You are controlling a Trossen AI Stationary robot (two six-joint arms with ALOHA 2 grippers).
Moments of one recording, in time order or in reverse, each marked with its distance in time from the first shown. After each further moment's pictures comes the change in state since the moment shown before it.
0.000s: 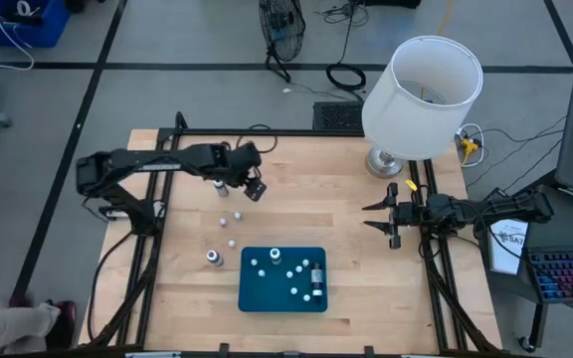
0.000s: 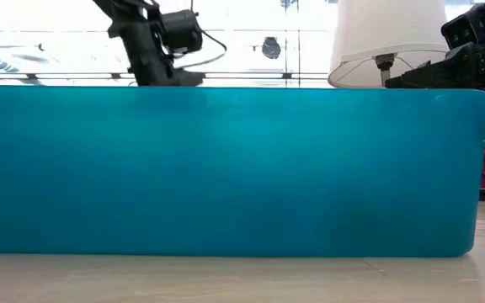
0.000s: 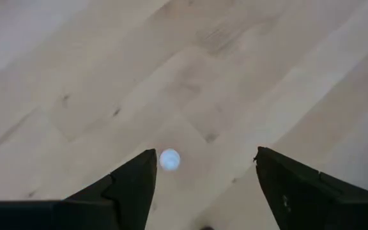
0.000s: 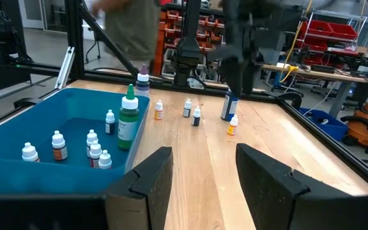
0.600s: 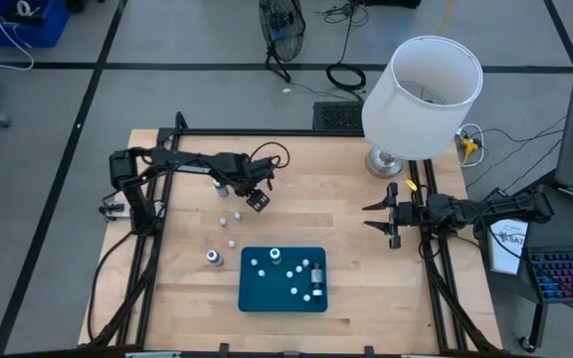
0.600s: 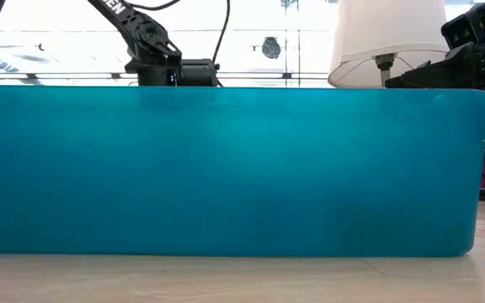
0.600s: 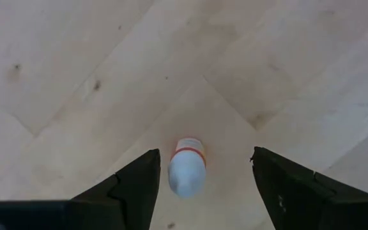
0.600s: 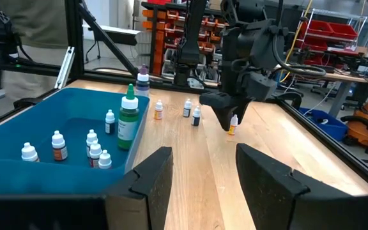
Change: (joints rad) left arm 0.001 0.260 0.000 0.005 -0.006 0.071; right arm 0.000 0.000 0.000 0.000 0.000 0.000
